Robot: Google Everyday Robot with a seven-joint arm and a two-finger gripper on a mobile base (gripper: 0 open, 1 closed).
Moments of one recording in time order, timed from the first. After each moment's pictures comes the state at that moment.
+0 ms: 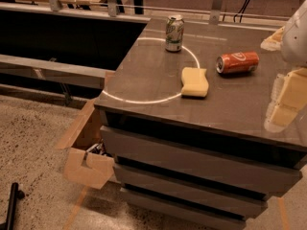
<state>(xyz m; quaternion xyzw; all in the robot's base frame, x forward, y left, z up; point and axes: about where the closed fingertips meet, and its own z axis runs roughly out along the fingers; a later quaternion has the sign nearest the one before) 0.438 -0.216 0.977 -0.60 0.78 -0.04 0.16</state>
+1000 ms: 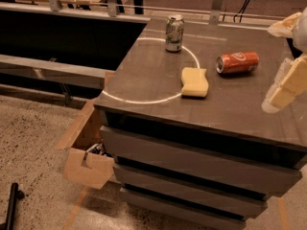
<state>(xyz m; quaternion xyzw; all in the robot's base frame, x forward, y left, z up) 0.471 -0.226 0.990 -0.58 0.77 0.00 0.26</state>
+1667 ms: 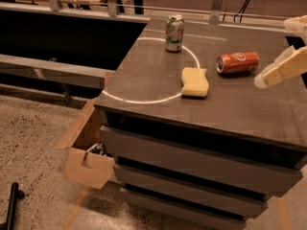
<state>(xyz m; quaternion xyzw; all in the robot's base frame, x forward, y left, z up) 0.535 -0.261 0.988 -0.46 0.78 0.07 0.42</state>
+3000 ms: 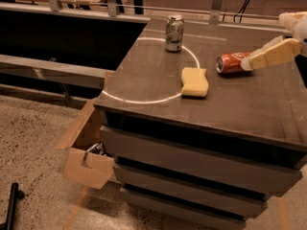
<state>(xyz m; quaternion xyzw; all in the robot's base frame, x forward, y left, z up) 0.587 -0.259 0.991 -0.39 0.76 0.11 0.50</state>
